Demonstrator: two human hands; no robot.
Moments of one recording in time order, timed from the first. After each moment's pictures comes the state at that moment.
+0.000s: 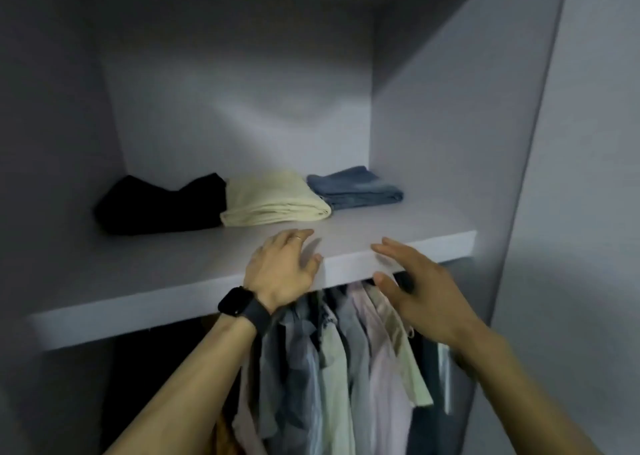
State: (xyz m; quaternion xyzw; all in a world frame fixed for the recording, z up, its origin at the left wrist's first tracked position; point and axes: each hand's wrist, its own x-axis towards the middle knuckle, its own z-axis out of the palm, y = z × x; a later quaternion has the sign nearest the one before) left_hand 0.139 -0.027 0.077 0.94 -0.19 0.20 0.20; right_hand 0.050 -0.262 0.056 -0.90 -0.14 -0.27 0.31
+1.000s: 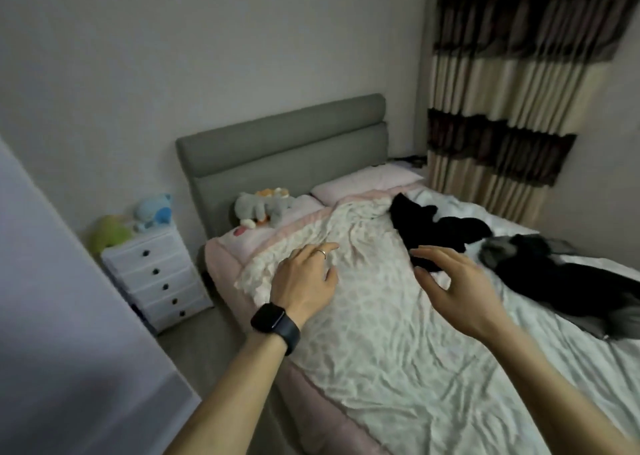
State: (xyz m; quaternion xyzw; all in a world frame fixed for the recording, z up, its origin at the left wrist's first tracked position) left_hand -0.360 -0.467 -0.080 0.44 -0.87 -0.10 0.21; right_hand -0.584 -0.331 -0.090 -0.58 0.73 -0.36 0.03
